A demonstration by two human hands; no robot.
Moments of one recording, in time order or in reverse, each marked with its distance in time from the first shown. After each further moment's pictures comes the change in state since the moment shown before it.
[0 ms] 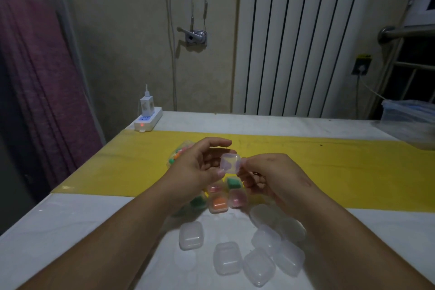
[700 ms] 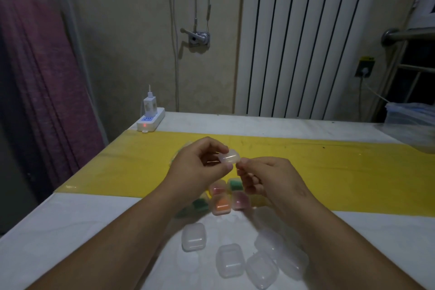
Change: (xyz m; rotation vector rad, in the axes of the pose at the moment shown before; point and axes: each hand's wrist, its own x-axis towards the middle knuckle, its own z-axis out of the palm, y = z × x) left_hand 0.006 -0.004 0.002 0.178 0.222 0.129; right_hand 0.012 0.015 0.006 -0.001 0.095 -0.110
